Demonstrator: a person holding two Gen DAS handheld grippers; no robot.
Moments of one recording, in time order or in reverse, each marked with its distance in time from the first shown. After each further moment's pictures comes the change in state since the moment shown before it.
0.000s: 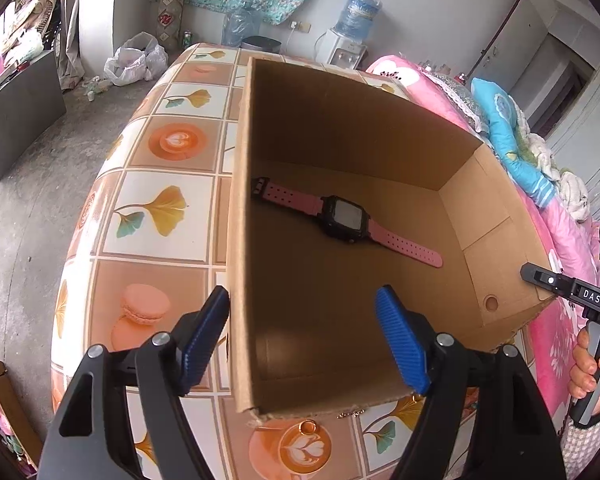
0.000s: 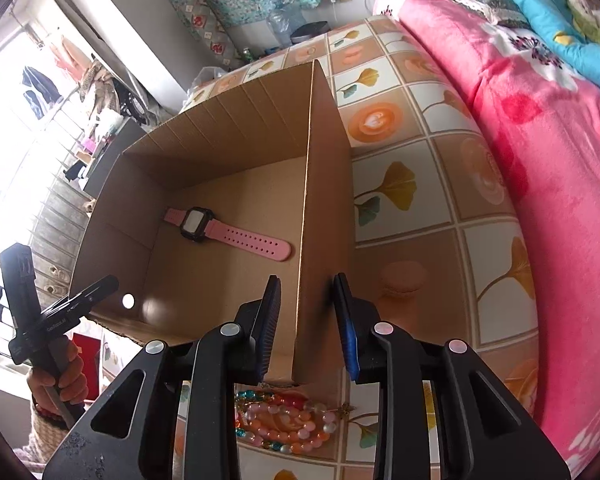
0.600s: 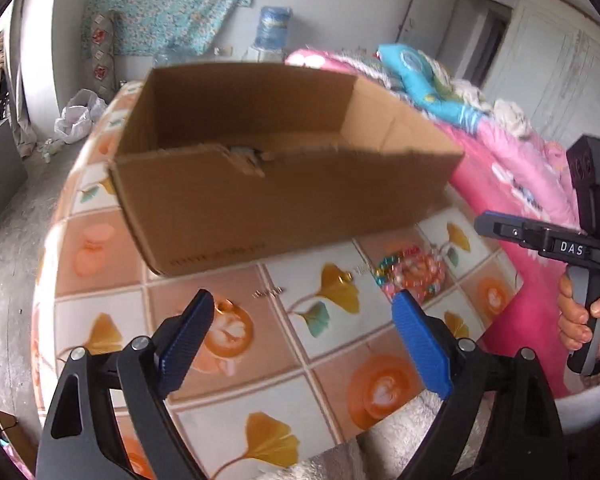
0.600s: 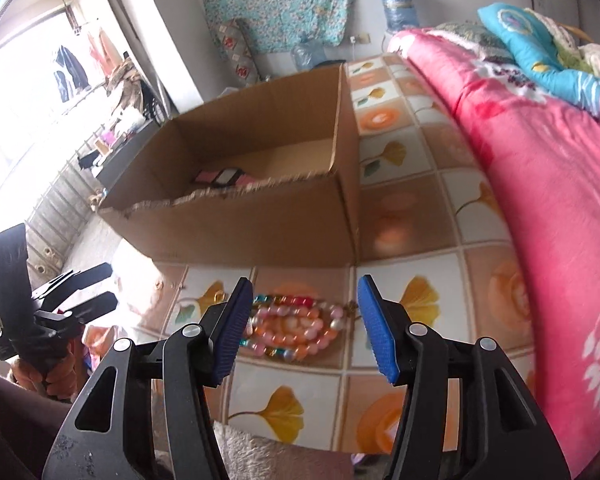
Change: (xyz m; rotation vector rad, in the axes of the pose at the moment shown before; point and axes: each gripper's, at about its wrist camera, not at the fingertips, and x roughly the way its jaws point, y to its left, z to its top) left arm -0.036 -0.065 -0.117 0.301 -0.031 -0.085; right arm -0.023 0.024 -0.115 -0.142 -0.079 -0.017
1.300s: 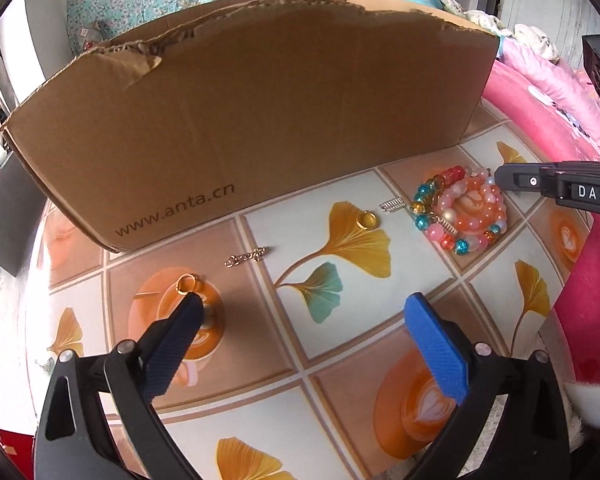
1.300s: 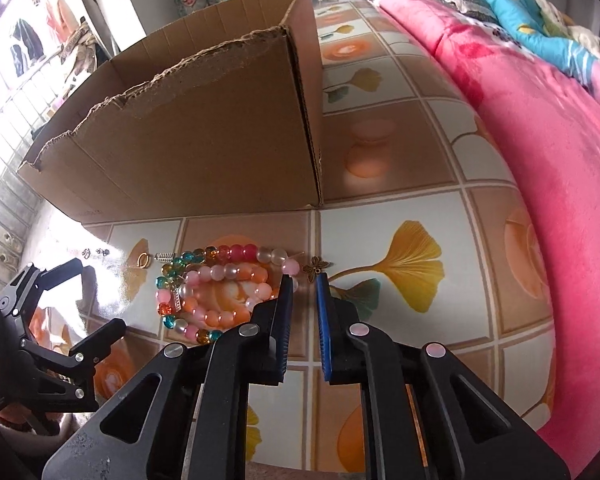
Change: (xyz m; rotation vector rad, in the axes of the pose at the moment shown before) left arm 0.066 -0.019 -0.018 0.114 0.109 0.172; right arm 0.047 -0.018 -0.002 0.028 0.101 -0.168
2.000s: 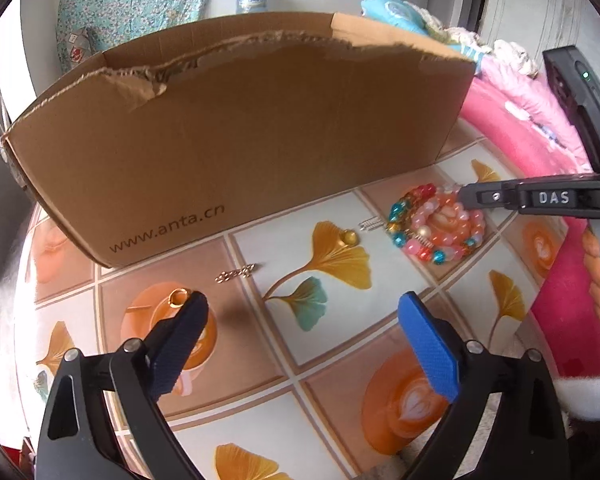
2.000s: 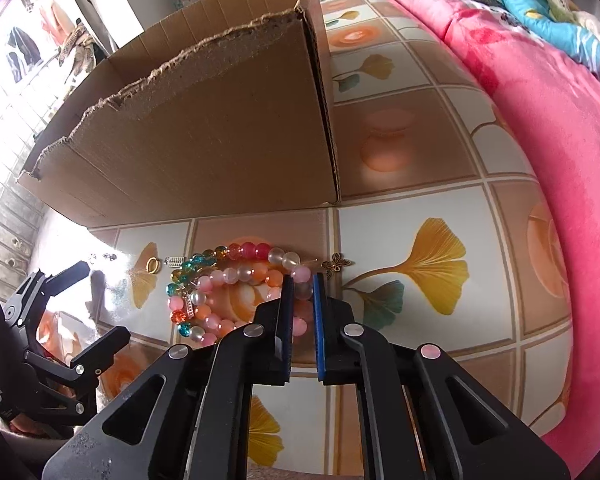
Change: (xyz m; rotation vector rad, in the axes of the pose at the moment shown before) left arm -0.016 0.010 0.002 0.001 -0.090 -0.119; right arm 0.007 0.004 0.009 0.067 0.044 0.067
